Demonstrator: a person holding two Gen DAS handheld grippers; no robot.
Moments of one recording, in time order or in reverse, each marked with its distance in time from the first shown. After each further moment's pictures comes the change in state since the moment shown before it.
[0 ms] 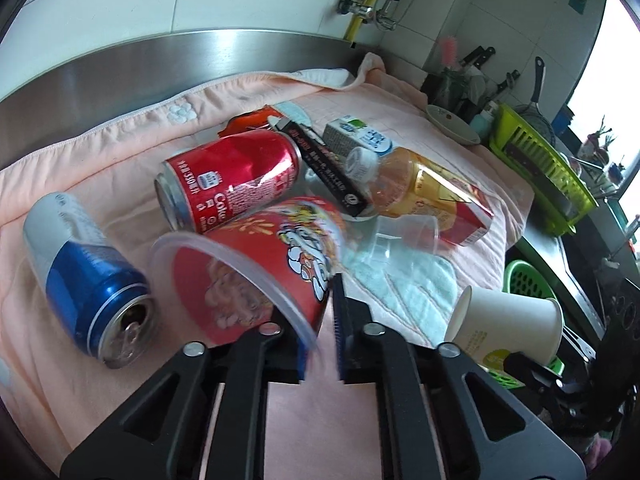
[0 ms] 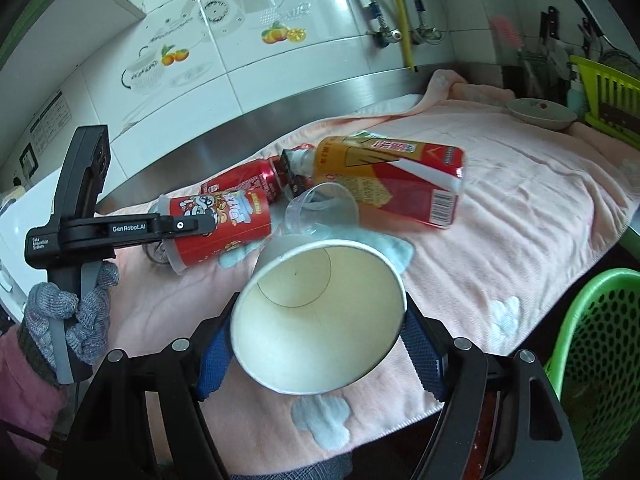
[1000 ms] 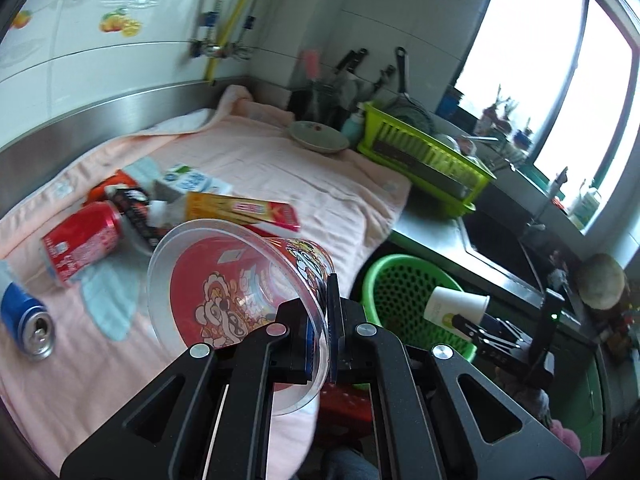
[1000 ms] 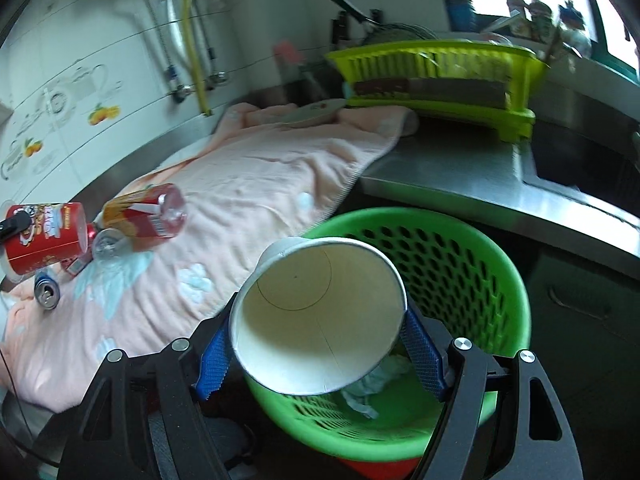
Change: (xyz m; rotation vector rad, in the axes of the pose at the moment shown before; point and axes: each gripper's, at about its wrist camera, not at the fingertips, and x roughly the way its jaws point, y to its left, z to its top) left arm -0.056 -0.148 -0.005 0.199 -0.062 -0.274; right arm -0.149 -0.160 -0.076 0.299 -0.107 -0.486
